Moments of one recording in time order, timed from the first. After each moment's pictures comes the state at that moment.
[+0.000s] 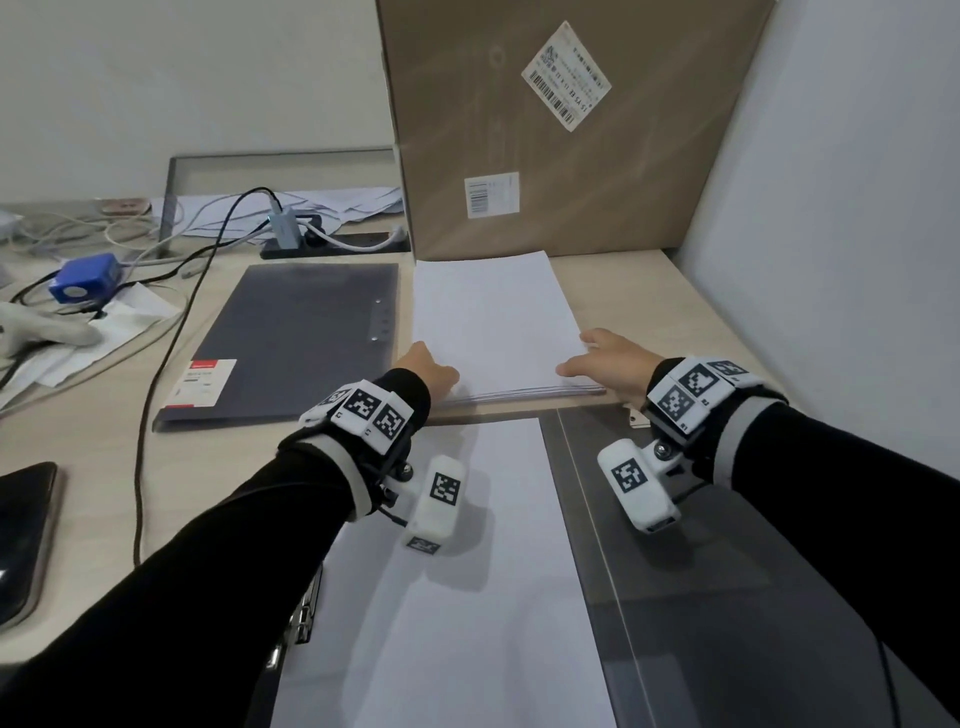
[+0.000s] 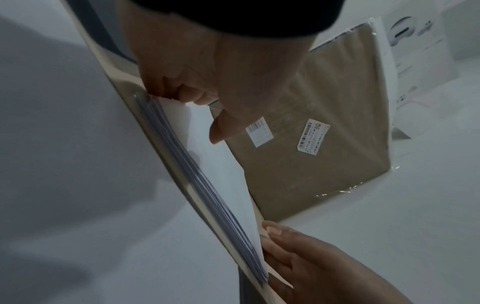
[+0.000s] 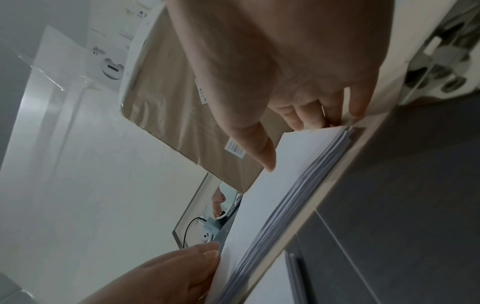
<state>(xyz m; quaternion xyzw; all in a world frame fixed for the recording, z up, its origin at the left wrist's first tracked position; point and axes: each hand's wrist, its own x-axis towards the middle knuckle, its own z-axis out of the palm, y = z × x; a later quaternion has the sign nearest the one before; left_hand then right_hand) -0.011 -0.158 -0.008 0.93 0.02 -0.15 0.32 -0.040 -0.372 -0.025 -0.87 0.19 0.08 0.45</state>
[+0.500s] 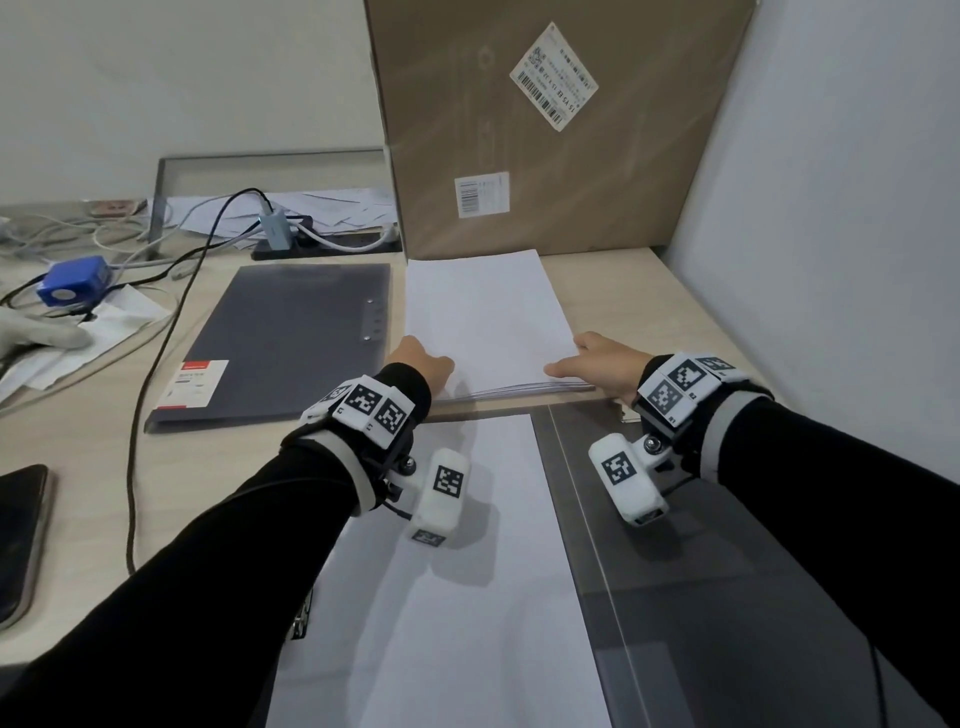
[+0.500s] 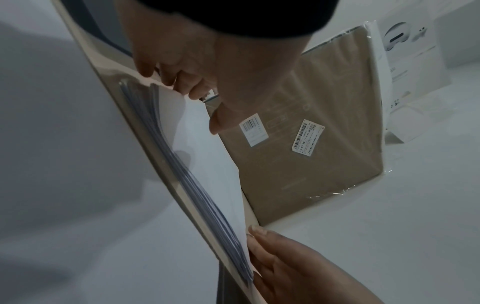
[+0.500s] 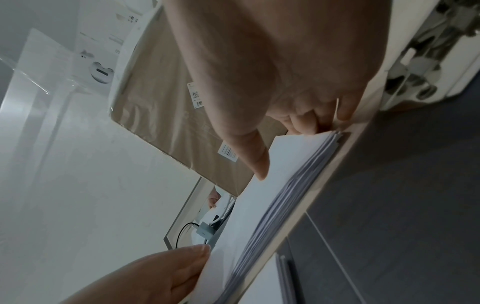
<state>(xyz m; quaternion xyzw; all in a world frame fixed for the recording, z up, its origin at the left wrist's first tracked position) -0.016 -0.161 -0.003 0.92 0.04 -0.15 0.37 -0.048 -0.370 -0.020 -0.87 0.20 0.13 0.43</state>
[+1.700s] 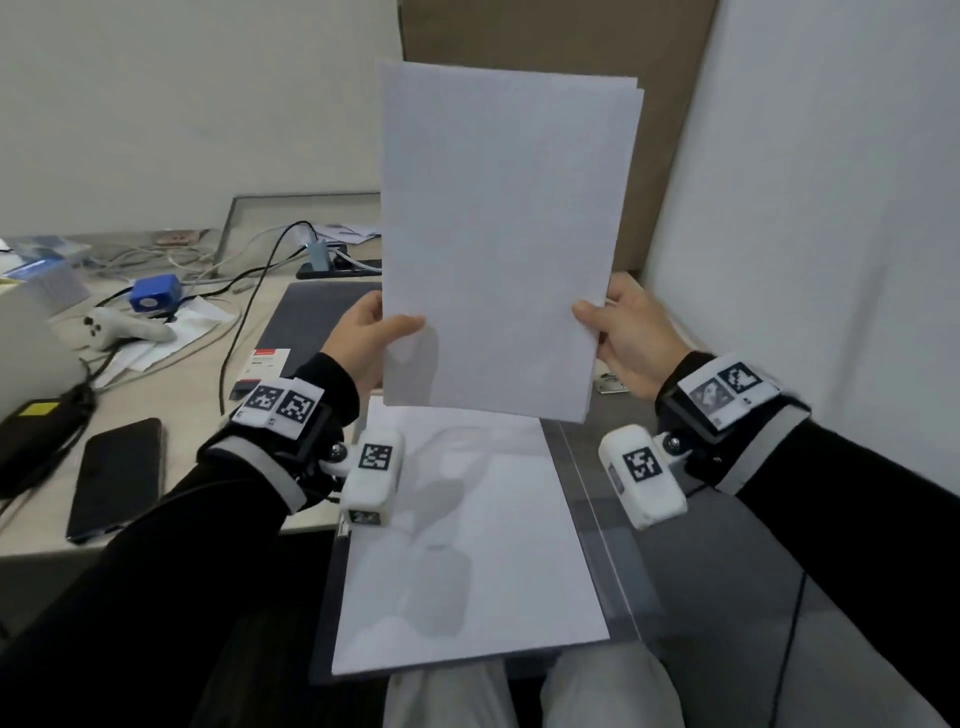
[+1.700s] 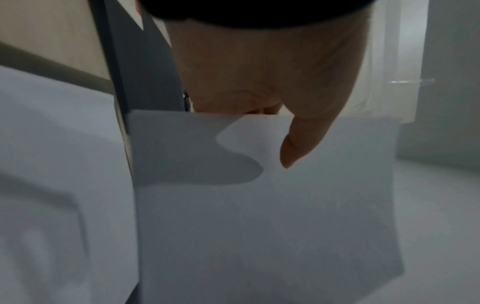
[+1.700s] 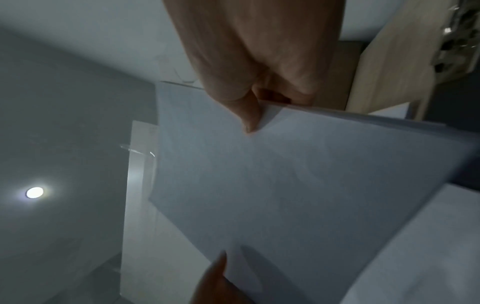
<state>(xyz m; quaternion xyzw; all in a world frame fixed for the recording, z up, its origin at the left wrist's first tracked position) -0.115 -0.063 0.061 0.67 -0.11 -0.10 0.73 -0.180 -0.314 0.068 -0.67 0.06 -0.11 0.74</state>
